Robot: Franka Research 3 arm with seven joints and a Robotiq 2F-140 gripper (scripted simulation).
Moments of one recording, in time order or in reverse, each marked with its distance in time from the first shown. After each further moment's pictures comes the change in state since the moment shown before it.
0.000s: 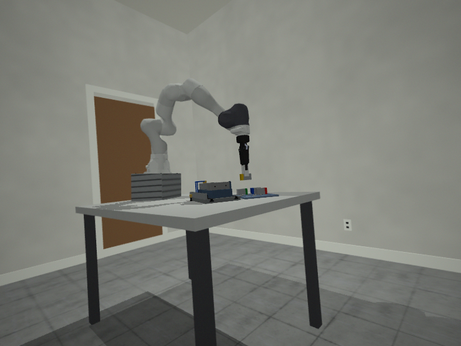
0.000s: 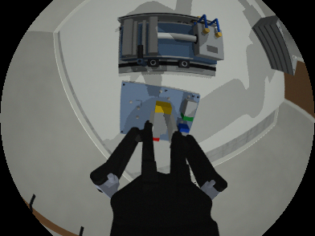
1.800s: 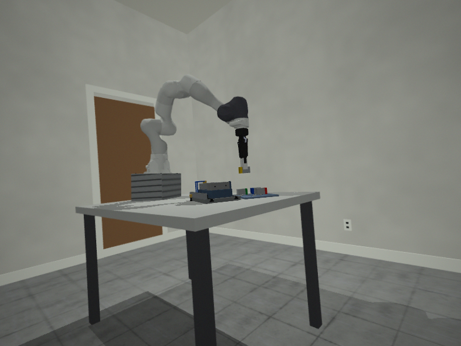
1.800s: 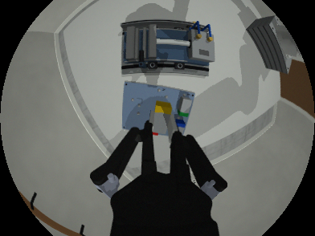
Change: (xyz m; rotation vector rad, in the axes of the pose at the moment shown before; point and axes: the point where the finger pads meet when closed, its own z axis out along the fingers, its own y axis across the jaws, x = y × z) arm 0.003 0.003 -0.040 -0.007 0.003 0.000
